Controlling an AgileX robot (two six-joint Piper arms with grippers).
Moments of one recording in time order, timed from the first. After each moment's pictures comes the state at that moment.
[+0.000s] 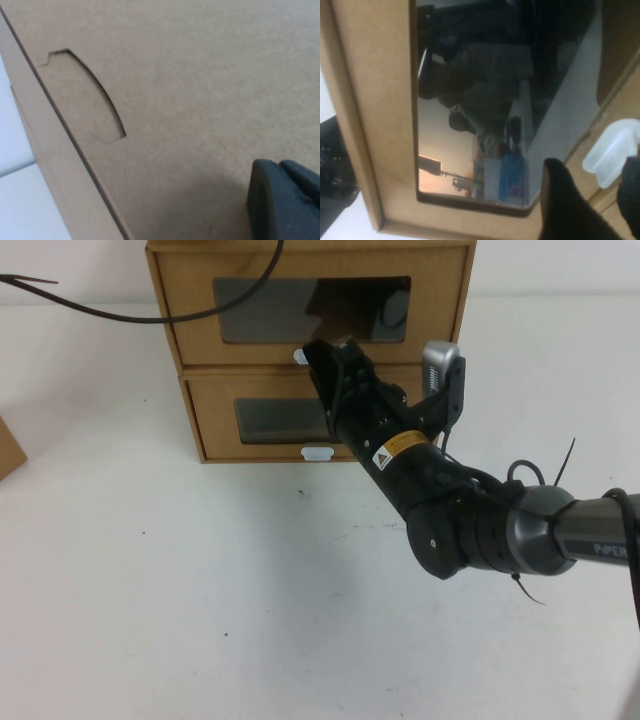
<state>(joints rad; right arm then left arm) 0.71 2.04 -1.21 0.22 -0.88 1.26 -0.18 2.13 -2.35 -0.56 0.90 0.61</state>
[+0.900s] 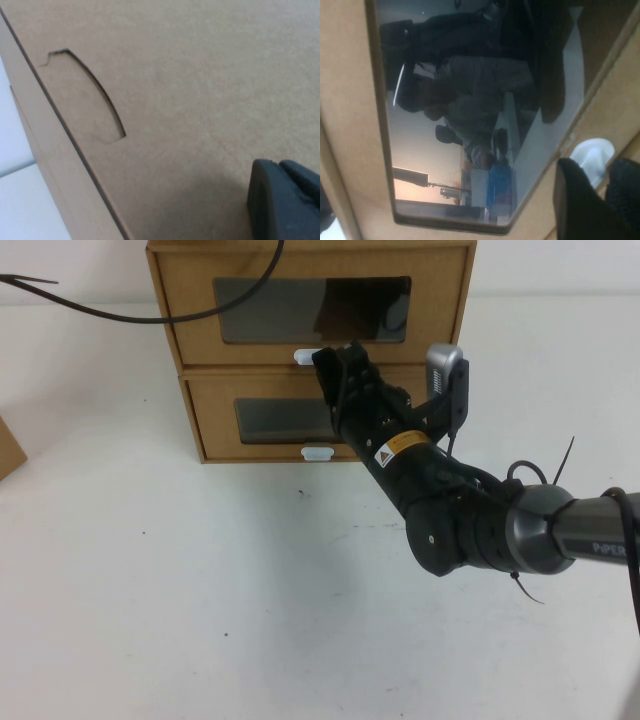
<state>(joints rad) 0.71 2.04 -1.22 0.28 -0.83 1.22 -0.18 2.13 -2.35 -0.56 0.90 0.61</state>
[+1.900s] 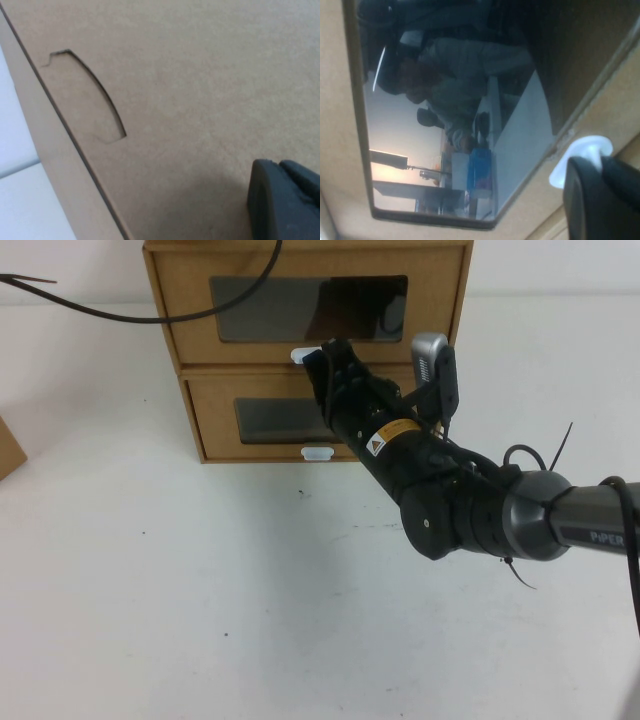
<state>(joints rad) 0.71 2.04 -1.27 0.26 -0.72 1.18 -0.18 2.13 -2.35 -0.55 0.90 0.61</state>
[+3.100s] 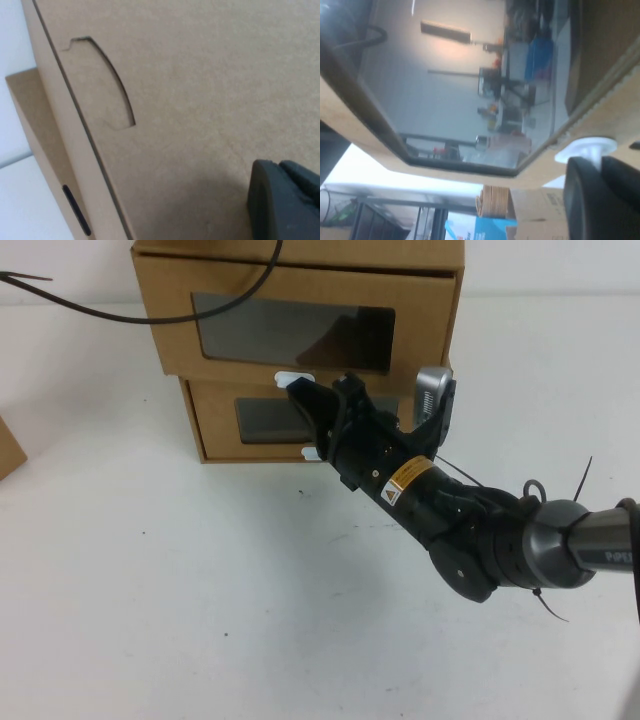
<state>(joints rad) 0.69 2.04 -1.12 -0.08 -0.98 1.52 -0.18 2.13 -2.35 -0.56 0.94 0.61</state>
